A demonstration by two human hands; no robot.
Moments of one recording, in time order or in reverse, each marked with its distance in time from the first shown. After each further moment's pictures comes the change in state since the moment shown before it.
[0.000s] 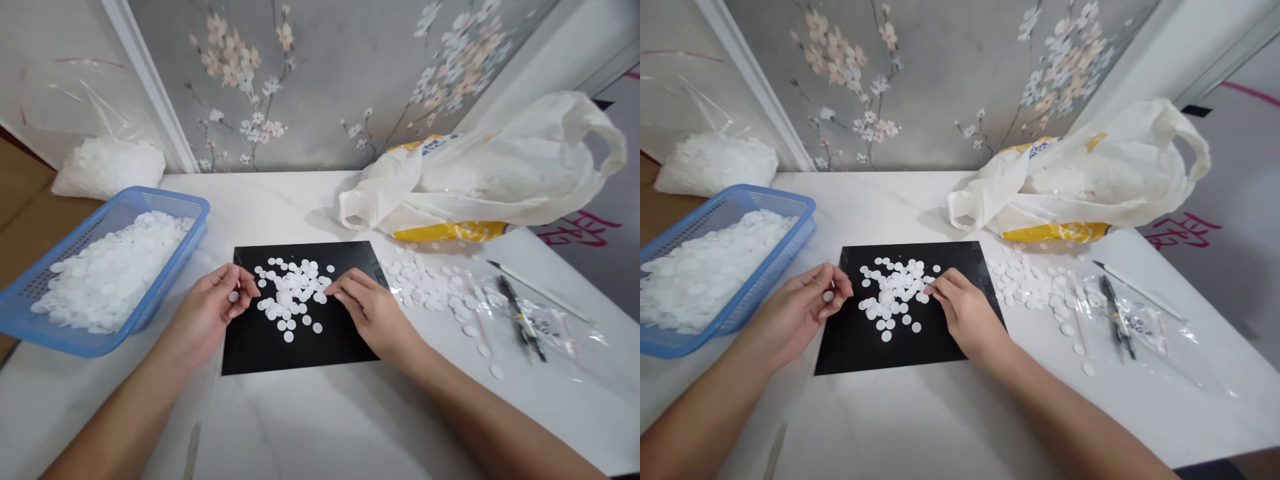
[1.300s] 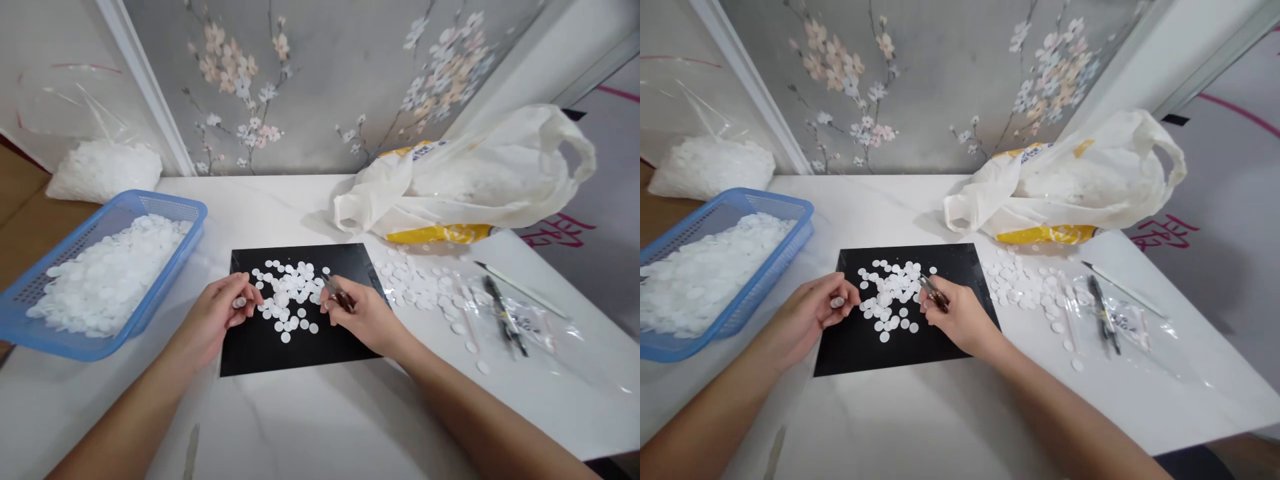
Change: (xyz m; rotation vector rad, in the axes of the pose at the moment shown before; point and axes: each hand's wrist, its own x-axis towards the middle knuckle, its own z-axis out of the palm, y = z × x) left_hand 0.005 -0.008 0.000 0.171 -0.104 0.014; right_hand 0.004 -0.007 0.002 0.314 -0.174 0.230
